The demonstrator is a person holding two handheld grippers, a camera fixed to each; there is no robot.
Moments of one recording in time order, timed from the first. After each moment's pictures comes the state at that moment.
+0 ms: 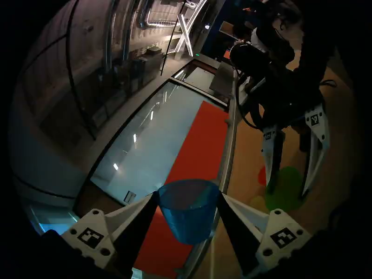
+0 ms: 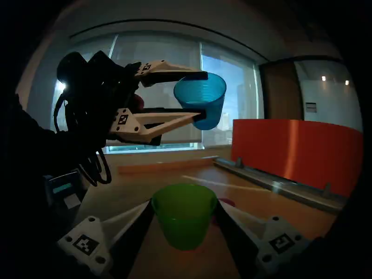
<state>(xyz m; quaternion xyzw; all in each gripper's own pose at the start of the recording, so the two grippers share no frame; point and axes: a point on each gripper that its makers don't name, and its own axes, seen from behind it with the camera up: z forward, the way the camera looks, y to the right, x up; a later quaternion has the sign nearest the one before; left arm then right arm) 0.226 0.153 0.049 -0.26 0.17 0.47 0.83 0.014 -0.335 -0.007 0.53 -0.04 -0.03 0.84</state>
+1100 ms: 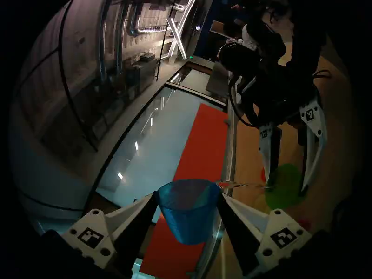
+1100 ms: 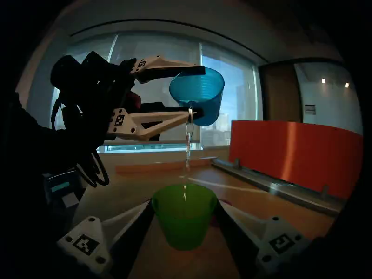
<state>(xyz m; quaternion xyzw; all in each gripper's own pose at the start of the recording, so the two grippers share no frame) 0.234 0.159 0.040 -0.26 0.20 0.50 0.80 0.017 -0.330 -0.003 0.53 -0.04 -0.04 0.85</state>
